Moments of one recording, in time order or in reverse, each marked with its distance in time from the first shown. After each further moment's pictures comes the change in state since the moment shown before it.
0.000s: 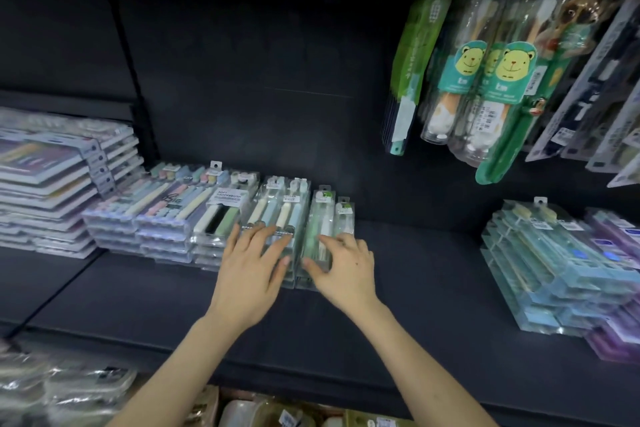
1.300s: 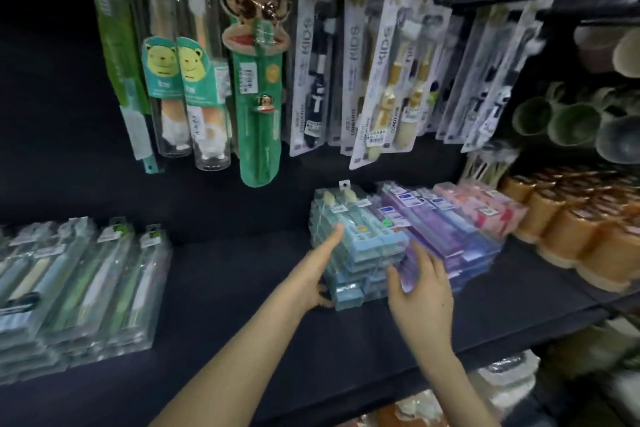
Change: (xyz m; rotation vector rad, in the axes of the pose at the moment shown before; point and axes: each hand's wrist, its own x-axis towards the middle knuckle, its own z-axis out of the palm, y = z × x) left_hand 0.117 0.330 0.076 -1.488 -1.001 -0.763; right_hand -0.115 0.228 -0.201 -0.015 0.587 0.524
